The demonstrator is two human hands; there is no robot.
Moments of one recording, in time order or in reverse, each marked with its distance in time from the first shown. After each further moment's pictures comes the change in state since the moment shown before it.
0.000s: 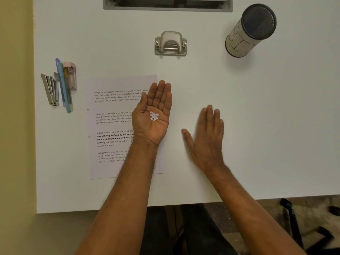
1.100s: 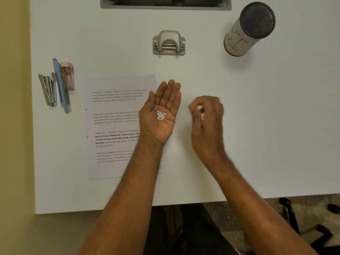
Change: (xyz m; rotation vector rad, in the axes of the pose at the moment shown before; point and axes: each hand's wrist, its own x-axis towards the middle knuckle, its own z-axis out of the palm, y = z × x) left_hand 0.003 -0.019 0.008 0.050 0.017 -0.052; right_hand 0.017 -0.041 -0.057 0.609 0.288 -0.081
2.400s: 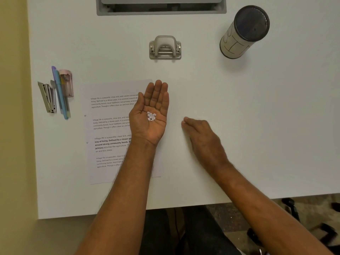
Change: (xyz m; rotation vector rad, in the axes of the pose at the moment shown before) left_hand 0.003 0.018 0.005 -0.037 0.015 0.057; right_hand -0.020 0.071 -0.003 -0.384 -0.437 -0.219
